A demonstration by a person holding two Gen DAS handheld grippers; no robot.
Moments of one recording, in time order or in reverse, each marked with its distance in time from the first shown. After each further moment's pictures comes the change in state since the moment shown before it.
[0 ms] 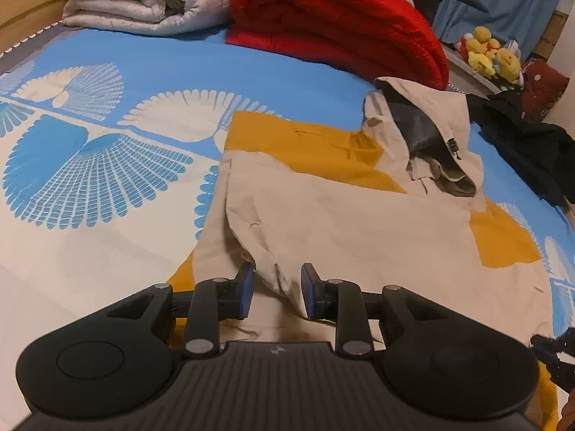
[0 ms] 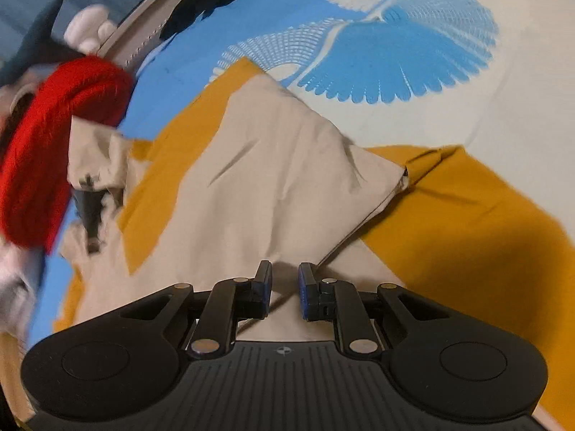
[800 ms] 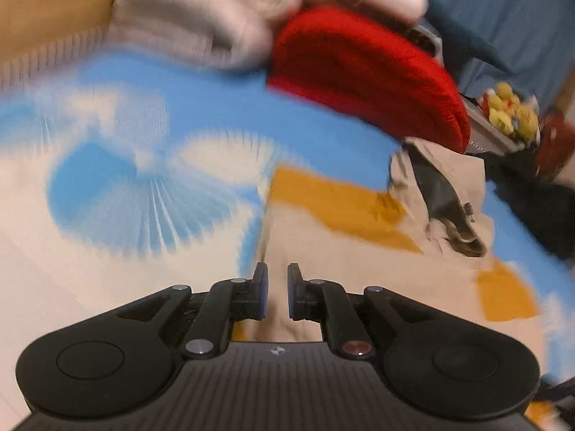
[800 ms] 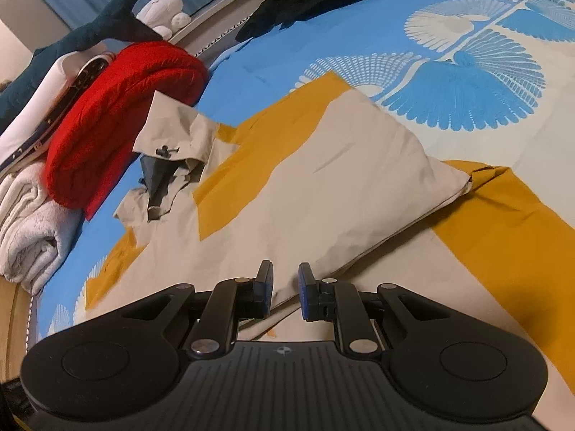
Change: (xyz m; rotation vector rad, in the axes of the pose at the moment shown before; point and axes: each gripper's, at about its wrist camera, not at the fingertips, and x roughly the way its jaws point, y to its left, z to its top) left arm -0.037 0.024 0.013 -0.046 -0.190 0.076; right arm -0.037 0.050 -0.040 -0.209 -0.061 0.062
